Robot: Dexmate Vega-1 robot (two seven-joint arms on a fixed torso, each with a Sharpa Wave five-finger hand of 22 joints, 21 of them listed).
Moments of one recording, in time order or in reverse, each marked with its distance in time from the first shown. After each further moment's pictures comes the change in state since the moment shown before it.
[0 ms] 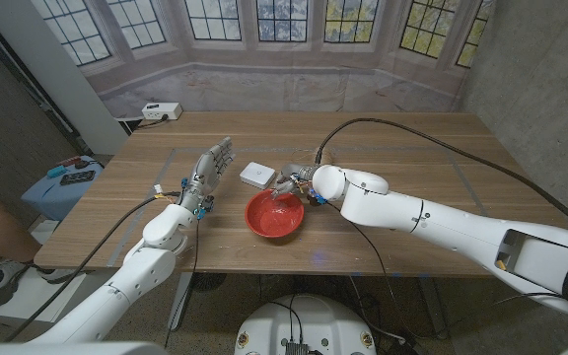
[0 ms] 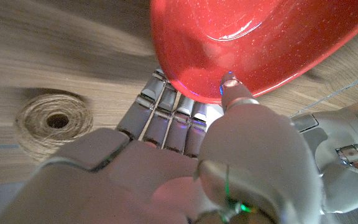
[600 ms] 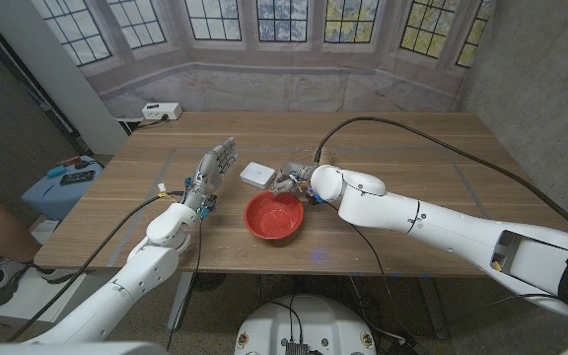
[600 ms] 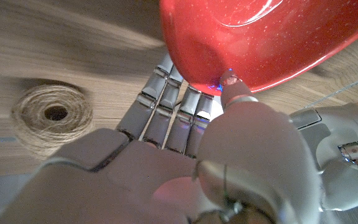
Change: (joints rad) left arm -0.017 -0.011 0.011 0.014 0.000 0.013 -0.002; left_hand 0.006 -0.002 0.000 -0.006 0.000 0.016 -0.005 0.004 0.000 0.014 0.007 0.007 0.000 0.005 0.005 0.000 0.000 0.000 0.000 0.000 0.000; right arm -0.011 0.019 0.008 0.033 -0.030 0.021 -0.023; right_hand 0.047 0.009 -0.005 0.000 0.000 0.114 -0.036 0.036 0.023 0.088 -0.052 0.108 0.071 0.105 -0.019 0.041 0.029 0.064 -0.043 0.037 0.005
